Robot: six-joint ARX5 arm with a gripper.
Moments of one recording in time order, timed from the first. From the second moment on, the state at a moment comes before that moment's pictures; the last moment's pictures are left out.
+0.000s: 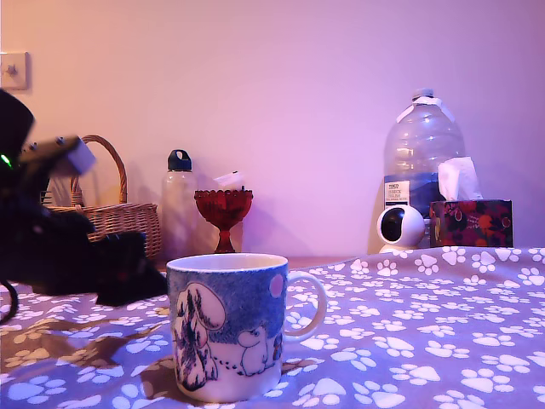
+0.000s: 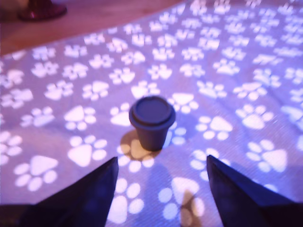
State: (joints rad) arm -0.42 1.78 0.37 1.00 0.16 0.01
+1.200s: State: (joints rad) arm -0.42 1.99 0.58 0.98 0.19 0.01
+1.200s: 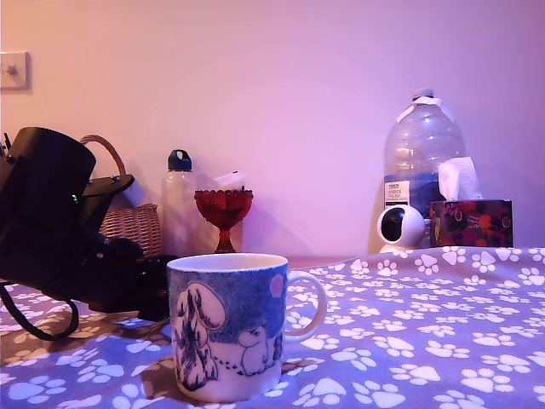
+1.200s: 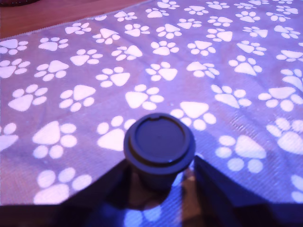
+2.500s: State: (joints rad) arm -0.49 1.28 0.54 0.23 0.36 0.03
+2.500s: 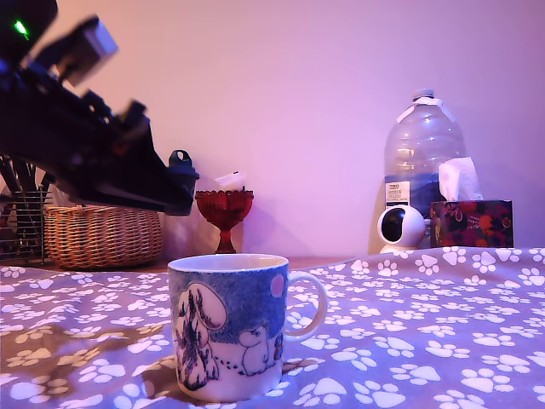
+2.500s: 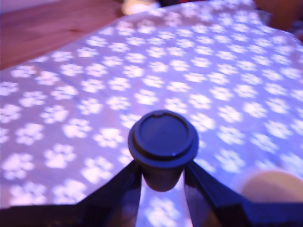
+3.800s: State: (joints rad) arm -0.79 0.99 0.52 -0.10 0.22 0.00
